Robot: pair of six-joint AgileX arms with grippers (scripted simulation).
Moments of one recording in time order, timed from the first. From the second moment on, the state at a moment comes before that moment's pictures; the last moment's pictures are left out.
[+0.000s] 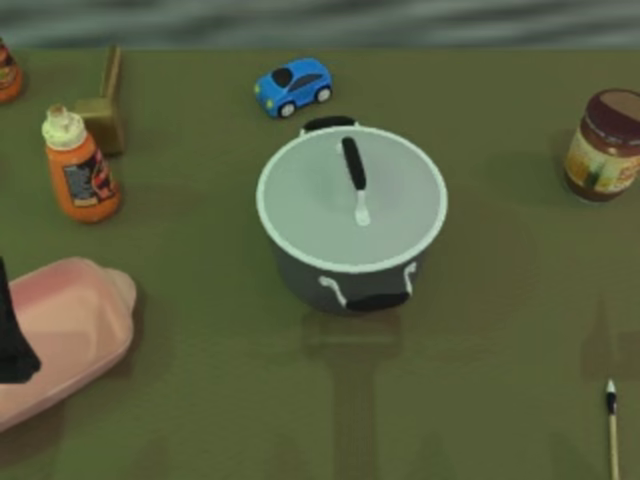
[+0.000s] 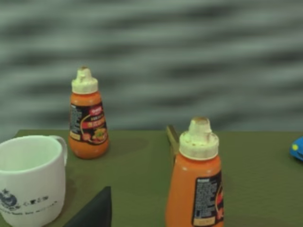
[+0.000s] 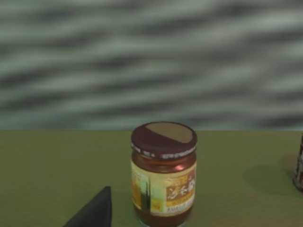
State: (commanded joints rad) left arm 0.00 0.00 0.00 0.00 0.00 0.00; right arm 0.00 0.00 0.00 0.00 0.00 0.00
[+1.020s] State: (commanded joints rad) left arm 0.00 0.00 0.00 0.00 0.00 0.00; right arm 0.00 0.84 0.88 -0.52 -0.03 -0.23
